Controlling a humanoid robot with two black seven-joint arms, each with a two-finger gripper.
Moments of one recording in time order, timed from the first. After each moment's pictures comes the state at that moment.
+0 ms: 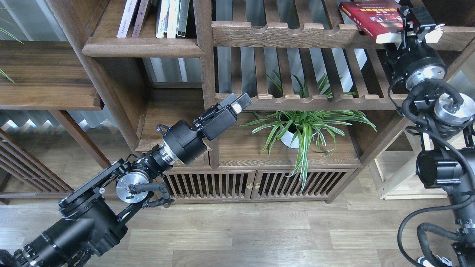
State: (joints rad) left arm -0.49 0.07 -0.79 -1.26 0.16 -0.49 -0.06; right arm 0.49 -0.32 1.55 1.26 0.36 -0.23 -0.01
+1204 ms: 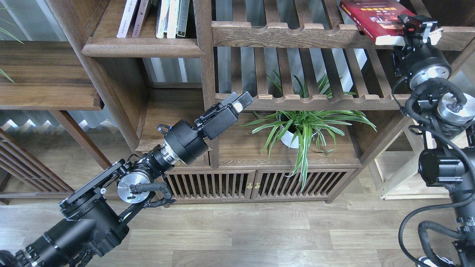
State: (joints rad) left arm -0.49 0.06 -0.80 -1.27 0.16 -0.49 -0.06; right arm 0.50 -0.32 1.57 1.23 0.36 -0.22 -0.01
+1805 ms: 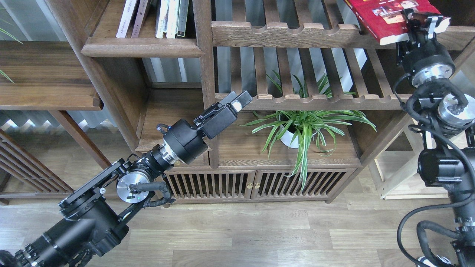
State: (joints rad) left arm -0.49 0.06 -0.80 -1.27 0.16 -0.49 -0.06; right arm 0.50 -0.31 1.58 1.23 0.36 -0.11 0.00
